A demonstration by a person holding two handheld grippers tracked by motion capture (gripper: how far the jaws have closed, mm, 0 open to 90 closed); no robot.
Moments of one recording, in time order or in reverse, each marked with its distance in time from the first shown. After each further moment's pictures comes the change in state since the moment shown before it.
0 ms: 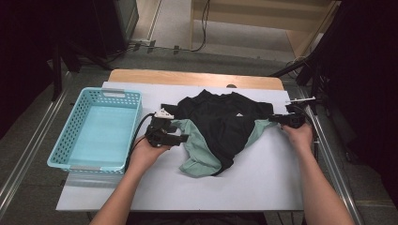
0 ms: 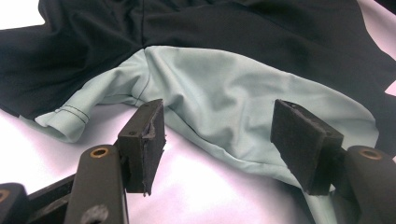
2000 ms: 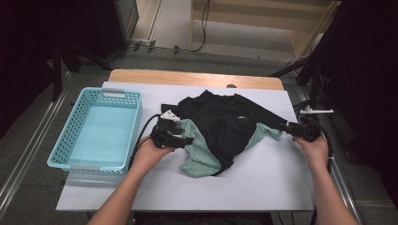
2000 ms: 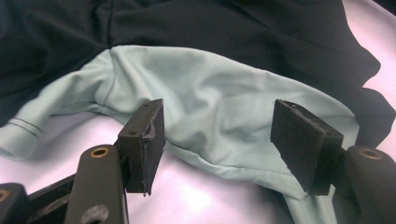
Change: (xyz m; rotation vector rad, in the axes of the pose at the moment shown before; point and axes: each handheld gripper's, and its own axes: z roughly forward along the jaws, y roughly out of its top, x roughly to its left) left arm -0.011 0.002 0.011 0.033 -0.062 0.047; right arm -0.002 -0.042 -0.049 -0.064 -0.064 0.016
